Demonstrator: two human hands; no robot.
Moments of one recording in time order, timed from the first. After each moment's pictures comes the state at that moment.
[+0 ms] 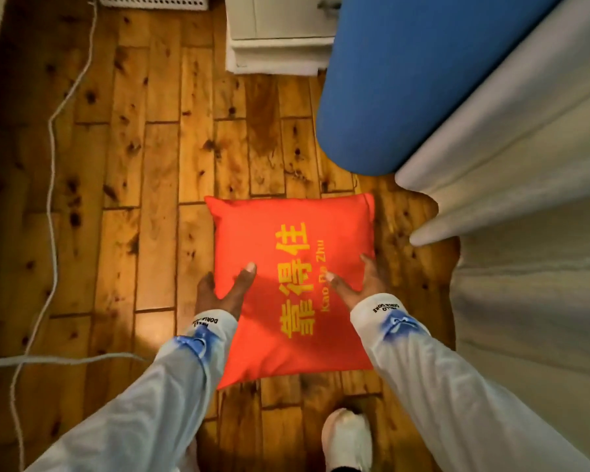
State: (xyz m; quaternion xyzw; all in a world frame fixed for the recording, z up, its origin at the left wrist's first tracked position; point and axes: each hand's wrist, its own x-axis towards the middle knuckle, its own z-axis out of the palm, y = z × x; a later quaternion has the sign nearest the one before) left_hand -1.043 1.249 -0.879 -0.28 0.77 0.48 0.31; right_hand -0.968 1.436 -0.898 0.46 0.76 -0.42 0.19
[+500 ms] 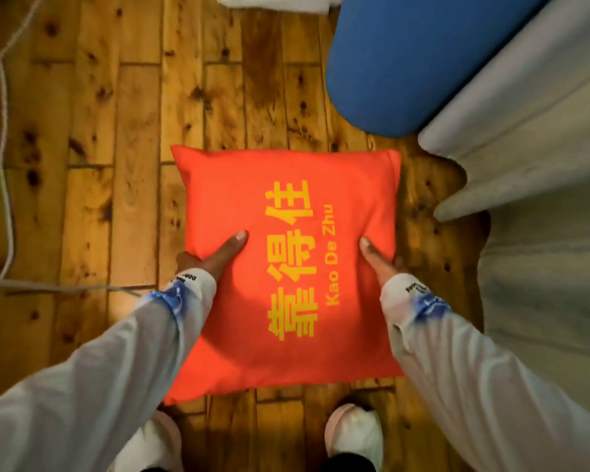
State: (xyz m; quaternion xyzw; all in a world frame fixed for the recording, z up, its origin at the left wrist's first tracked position) left_hand -1.065 1.228 -0.985 -0.30 0.77 0.47 0.31; right_hand -0.956 1.453 -0.973 0.59 0.62 -0.50 0.13
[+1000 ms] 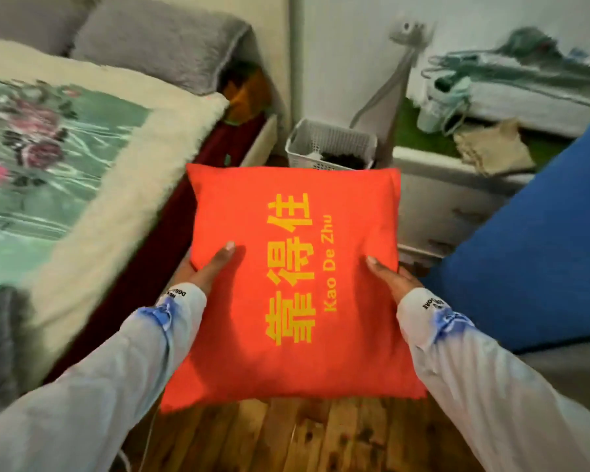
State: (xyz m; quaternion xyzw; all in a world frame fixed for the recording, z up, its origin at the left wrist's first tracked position) left_hand -1.247 1.054 -0.571 -0.30 0.75 0.58 0.10; right_hand -1.219 1.341 -0.565 0.37 0.68 -0.62 0.12
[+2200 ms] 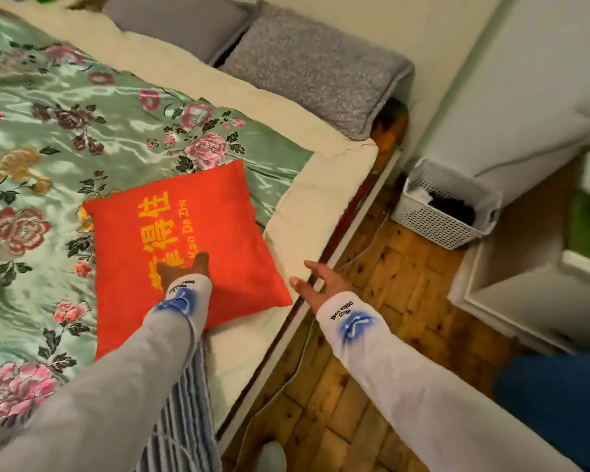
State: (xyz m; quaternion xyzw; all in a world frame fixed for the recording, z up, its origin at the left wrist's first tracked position) left_hand -1.376 0.698 -0.492 -0.54 0.70 0.46 0.06; right_hand -1.384 0.913 -0.490 0.08 0.85 -0.45 0.27
